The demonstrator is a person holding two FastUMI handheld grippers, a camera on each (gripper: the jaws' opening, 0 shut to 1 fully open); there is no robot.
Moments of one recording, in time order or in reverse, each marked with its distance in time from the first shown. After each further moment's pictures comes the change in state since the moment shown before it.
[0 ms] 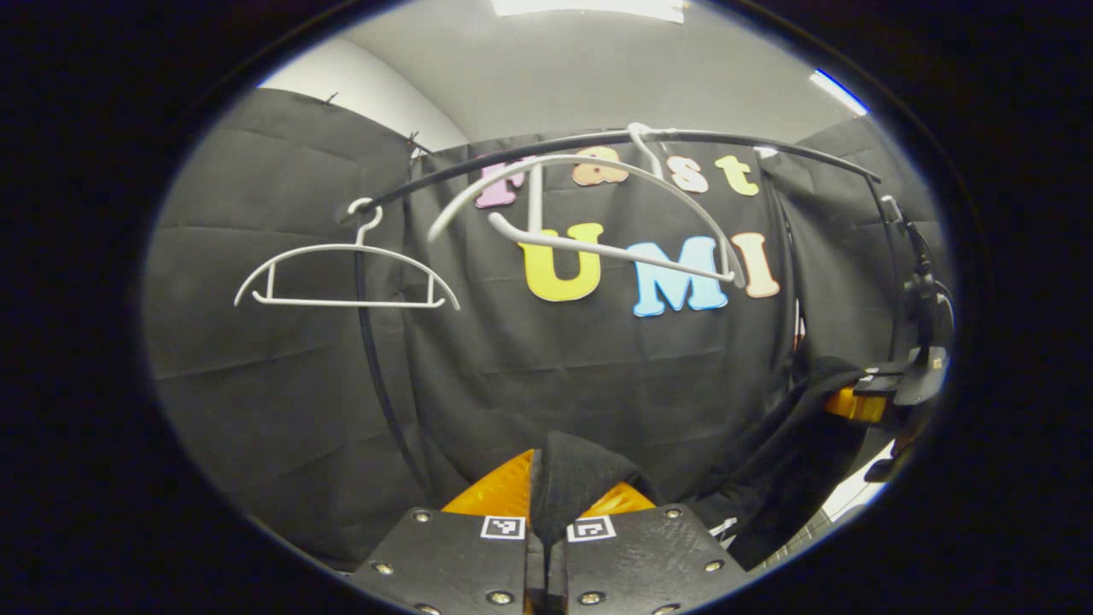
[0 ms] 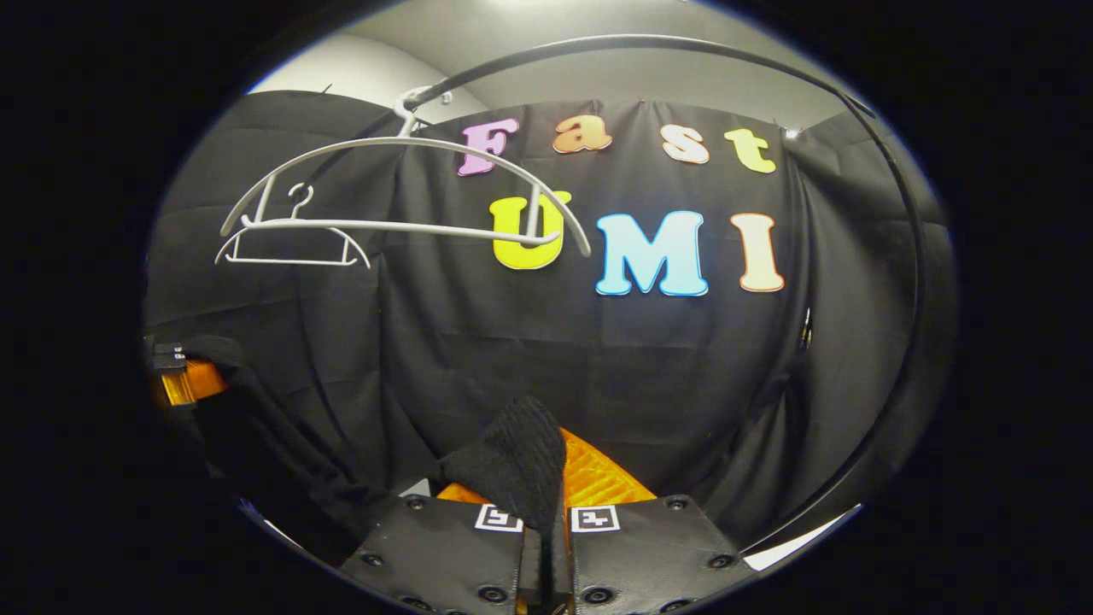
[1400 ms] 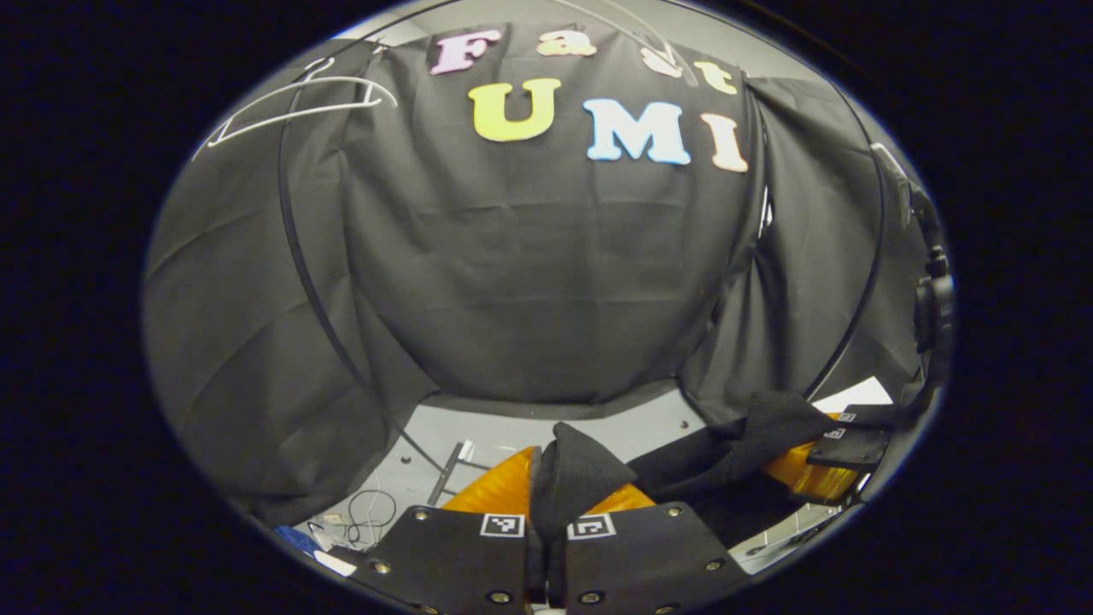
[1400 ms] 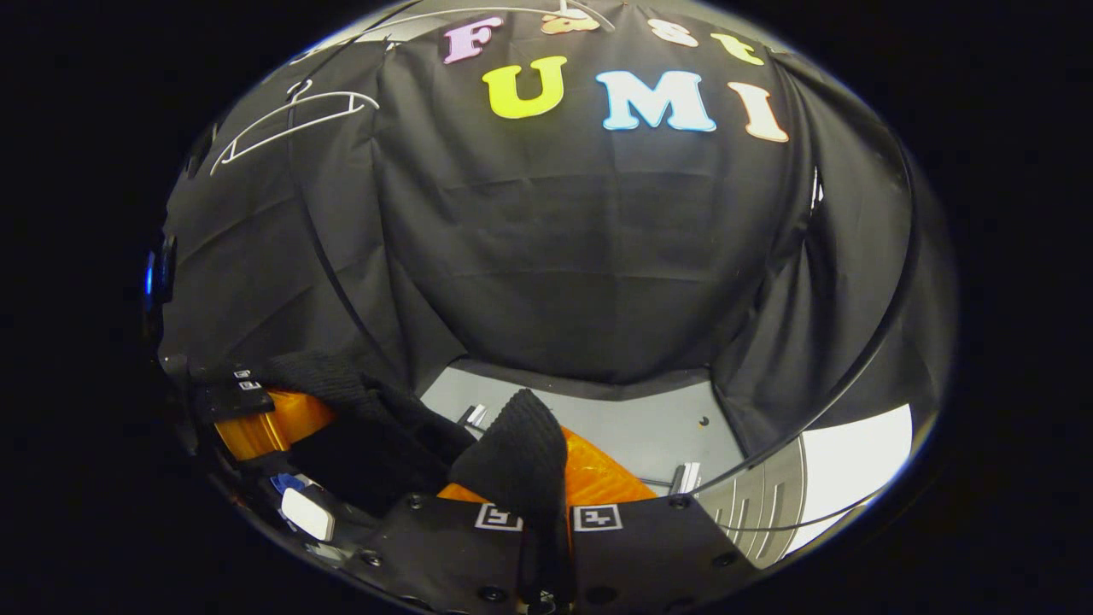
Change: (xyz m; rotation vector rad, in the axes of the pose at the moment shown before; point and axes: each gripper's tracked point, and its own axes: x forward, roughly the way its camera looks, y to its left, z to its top) left arm 0.007 -0.072 -0.277 -0.014 0.500 -0.144; right arm -0.017 0.067 -0.256 0.105 0.459 -0.023
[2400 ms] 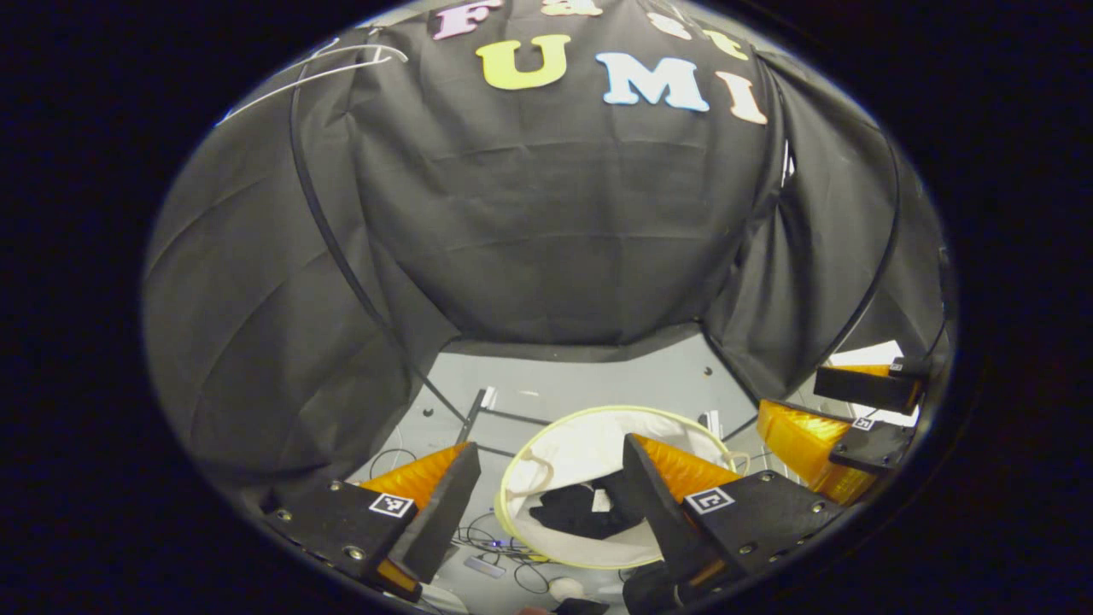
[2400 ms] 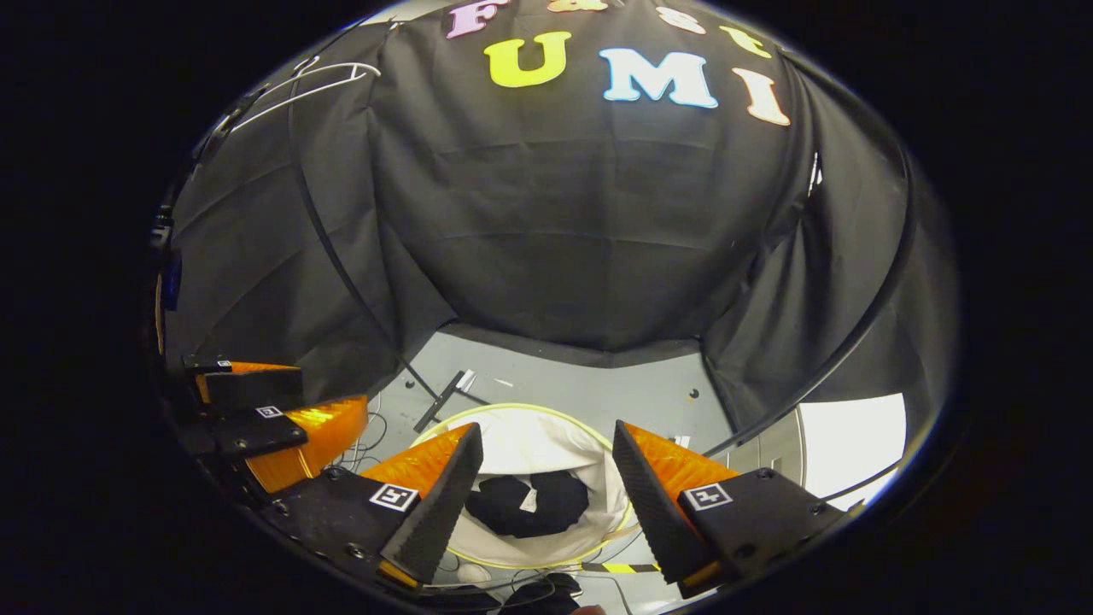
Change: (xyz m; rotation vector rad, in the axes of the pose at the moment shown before) left arm 0.001 0.034 -0.044 0.010 0.126 0.055; right arm -0.012 0.001 -0.025 -0.004 0.055 -0.049
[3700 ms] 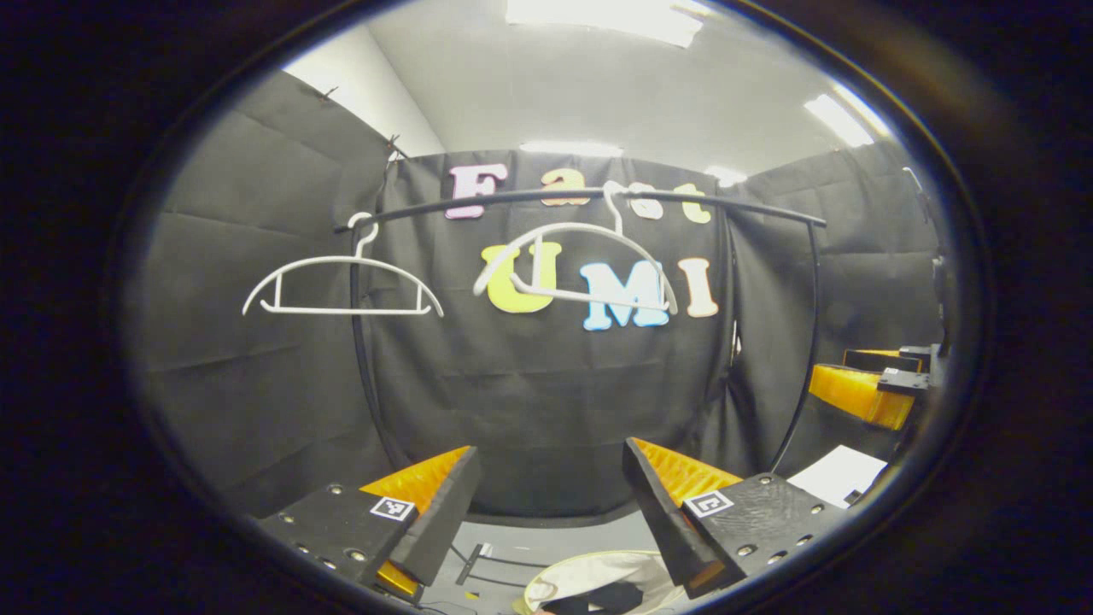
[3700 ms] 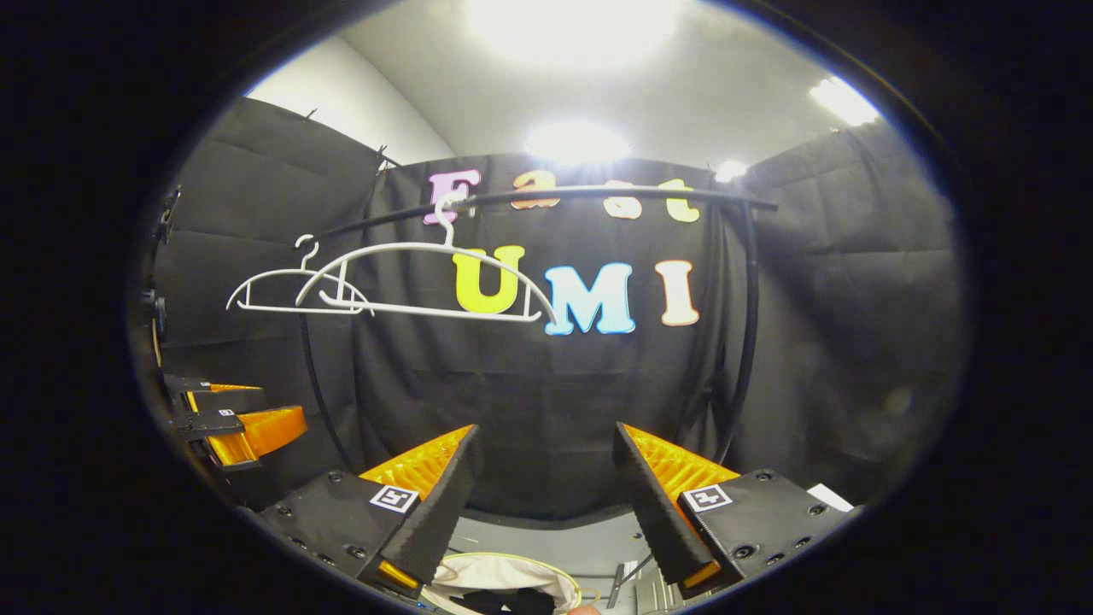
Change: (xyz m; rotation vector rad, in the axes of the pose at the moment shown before) left arm -0.297 0.057 0.234 0.004 -0.688 -0.098; right arm -0.294 -0.019 0.219 0.004 -0.683 -0.192
